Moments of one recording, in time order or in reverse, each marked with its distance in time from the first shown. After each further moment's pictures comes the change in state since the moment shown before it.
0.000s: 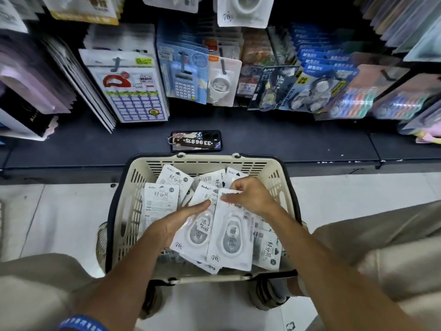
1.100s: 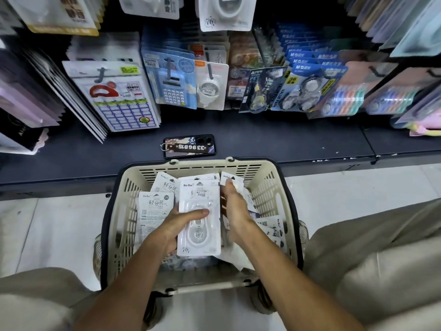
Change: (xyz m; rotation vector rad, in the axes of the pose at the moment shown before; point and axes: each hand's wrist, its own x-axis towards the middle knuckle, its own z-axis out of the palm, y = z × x) left_hand 0.010 0.000 0.007 -0.155 0.038 0.201; right_hand -0.014 -0.021 0.056 0.797 0.162 0.394
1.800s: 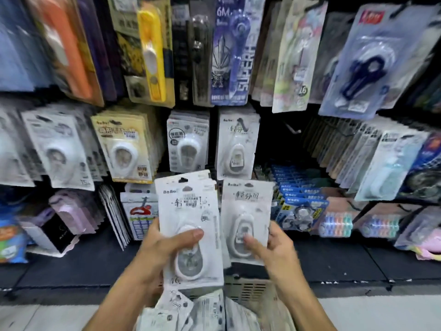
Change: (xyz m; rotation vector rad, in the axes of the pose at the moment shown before) left_hand -0.123 0.206 0.032 -0.060 0.055 0.718; right_hand -0.065 -0.171 -0.041 -0.099 -0.149 -0.839
